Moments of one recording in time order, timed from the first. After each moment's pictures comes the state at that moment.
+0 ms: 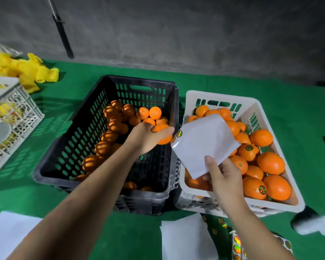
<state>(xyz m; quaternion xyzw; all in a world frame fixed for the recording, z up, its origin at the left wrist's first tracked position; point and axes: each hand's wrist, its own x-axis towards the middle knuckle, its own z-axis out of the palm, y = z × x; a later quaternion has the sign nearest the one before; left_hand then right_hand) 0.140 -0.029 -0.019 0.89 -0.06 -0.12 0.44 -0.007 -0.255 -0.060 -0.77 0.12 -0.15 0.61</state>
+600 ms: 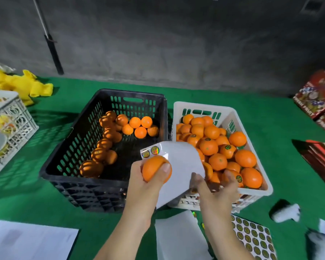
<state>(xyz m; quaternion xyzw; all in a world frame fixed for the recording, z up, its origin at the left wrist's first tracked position) -0.059 -0.046 0.004 0.62 0.06 -0.05 0.78 -0.087 -0.206 -0.034 -0.70 0.29 -0.26 0.60</state>
